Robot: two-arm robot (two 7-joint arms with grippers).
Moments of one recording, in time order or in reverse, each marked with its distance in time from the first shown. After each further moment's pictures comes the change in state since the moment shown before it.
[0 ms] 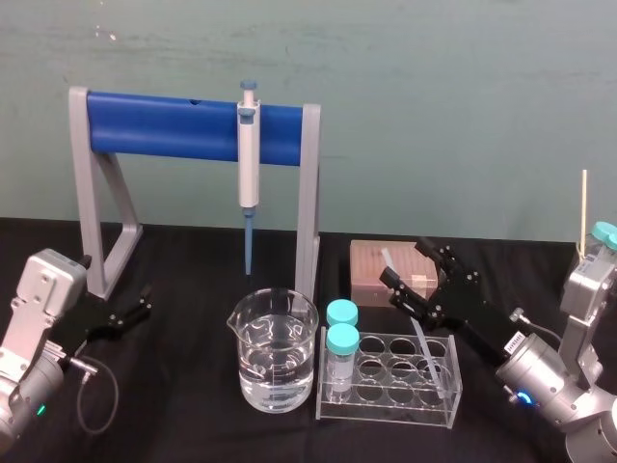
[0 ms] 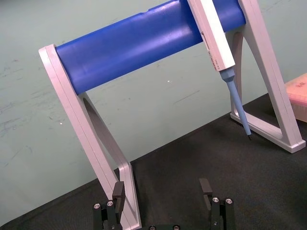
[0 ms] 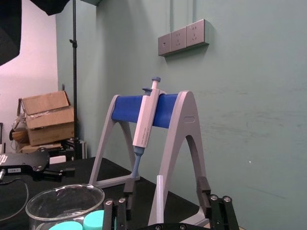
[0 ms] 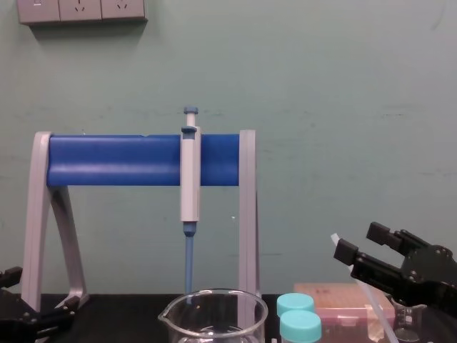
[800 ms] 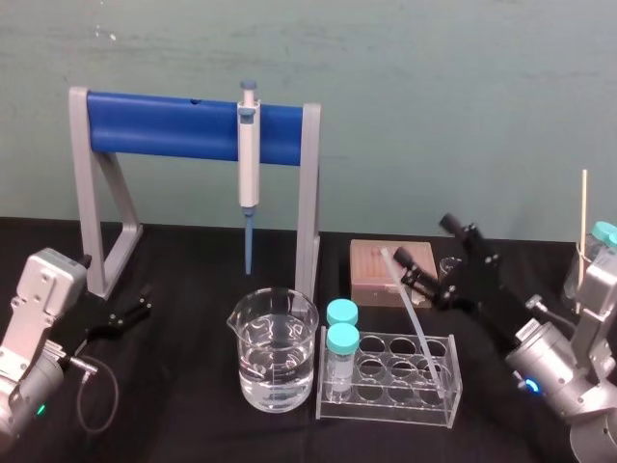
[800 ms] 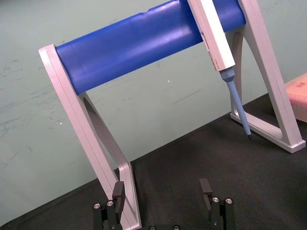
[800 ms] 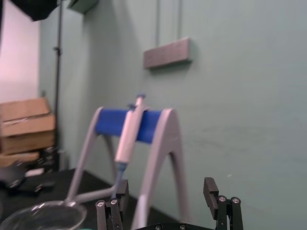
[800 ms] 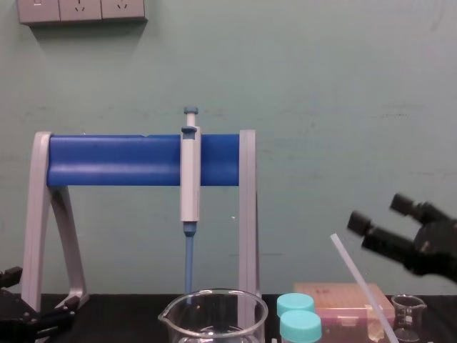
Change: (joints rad) left arm 0.000 0.000 0.000 0.000 0.000 0.000 0.000; right arm -0.031 -0.004 0.035 -0.069 -0.044 -0.035 -0.096
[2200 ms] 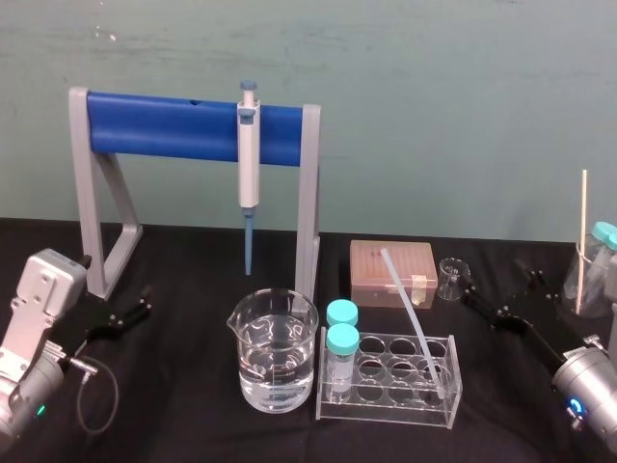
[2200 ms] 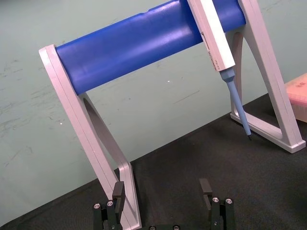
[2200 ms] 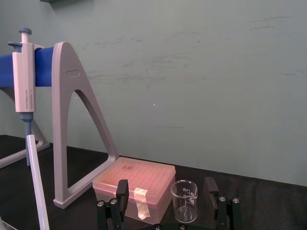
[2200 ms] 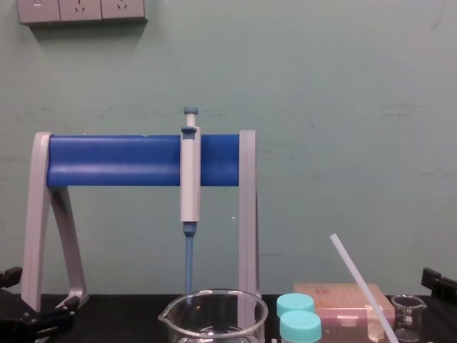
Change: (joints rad) left arm 0.000 0.000 0.000 0.000 0.000 0.000 0.000; right arm -0.144 0.023 0.137 -0.163 -0.106 0.361 -0.310
